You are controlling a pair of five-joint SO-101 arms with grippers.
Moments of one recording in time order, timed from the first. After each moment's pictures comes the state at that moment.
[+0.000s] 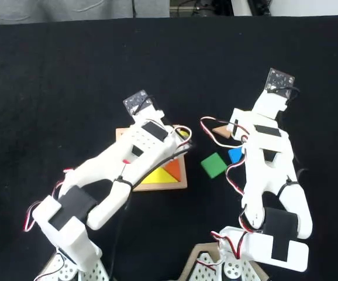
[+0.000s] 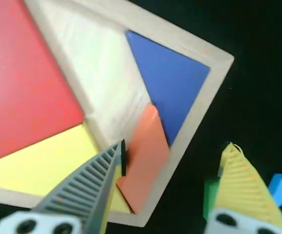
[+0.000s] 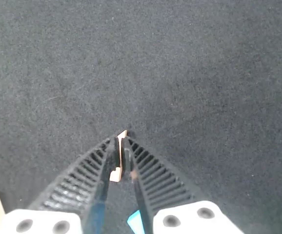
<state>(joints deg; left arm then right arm) 31.2 9.5 21.2 51.3 63.0 12.3 -7.7 44.9 26.8 -11.2</state>
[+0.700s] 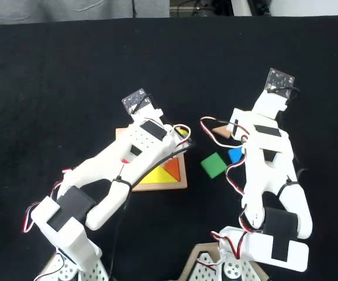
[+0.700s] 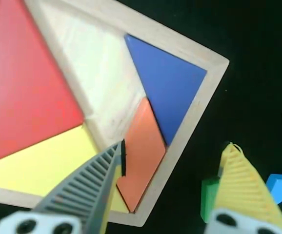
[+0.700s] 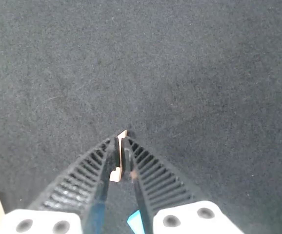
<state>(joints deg) 30.7 9.4 21.2 51.2 63.0 12.3 -7.7 44.9 26.8 -11.2</state>
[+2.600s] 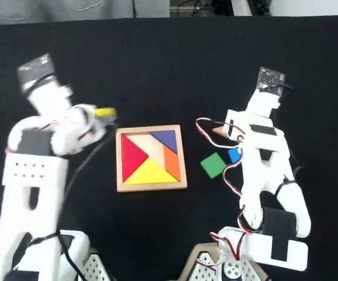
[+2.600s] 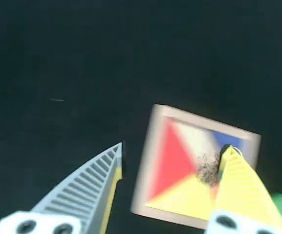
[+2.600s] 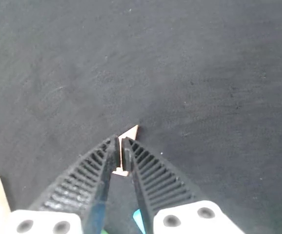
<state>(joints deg) -4.7 -36.6 32.2 71.5 21.8 10.2 -7.7 44.9 27.6 -8.0</state>
